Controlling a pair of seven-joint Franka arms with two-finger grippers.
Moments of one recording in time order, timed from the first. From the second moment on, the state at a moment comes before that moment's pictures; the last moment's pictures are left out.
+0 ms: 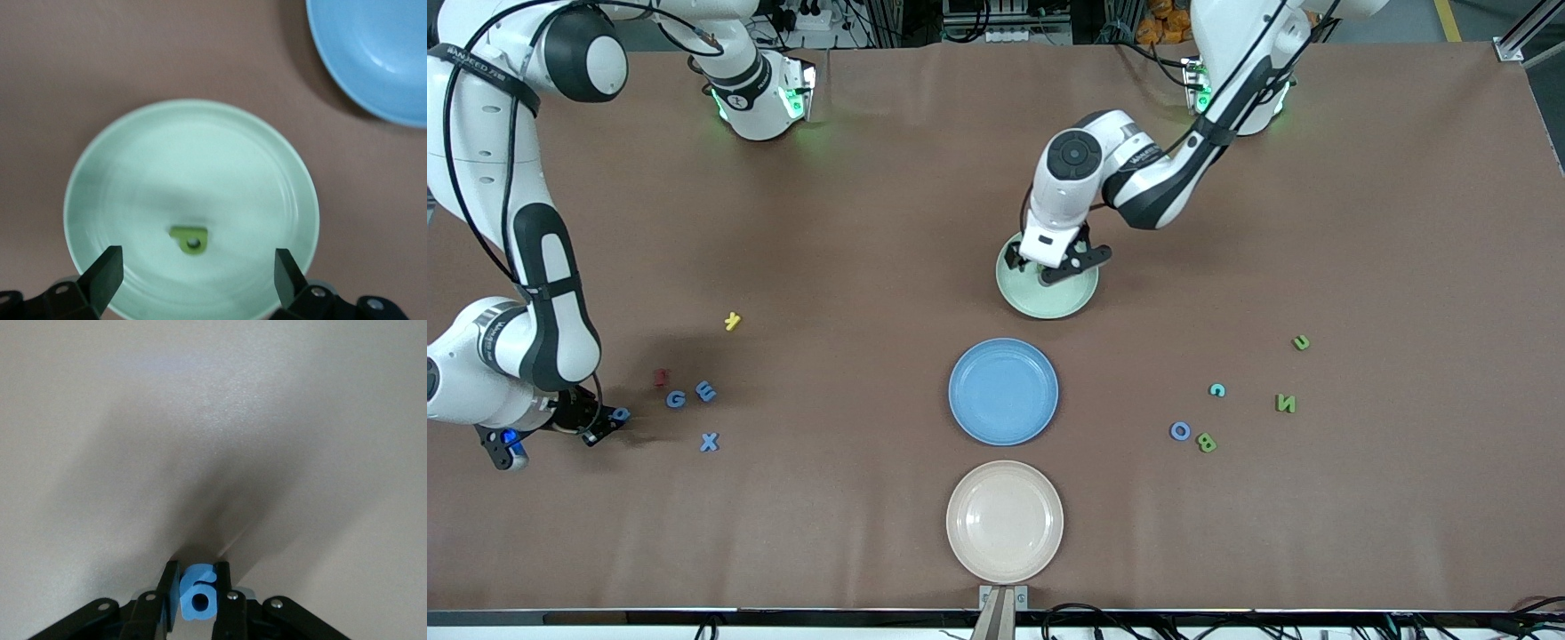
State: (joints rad) left arm -0.40 0.44 -0.43 -2.04 0.15 2.46 -1.33; right arm -0.17 0.84 -0.14 -1.46 0.15 2.26 0.50
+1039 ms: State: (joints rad) left arm -0.05 0.44 -0.42 -2.07 0.36 2.44 -1.15; right arm -0.06 0.84 -0.14 -1.21 0.13 1.91 0.20
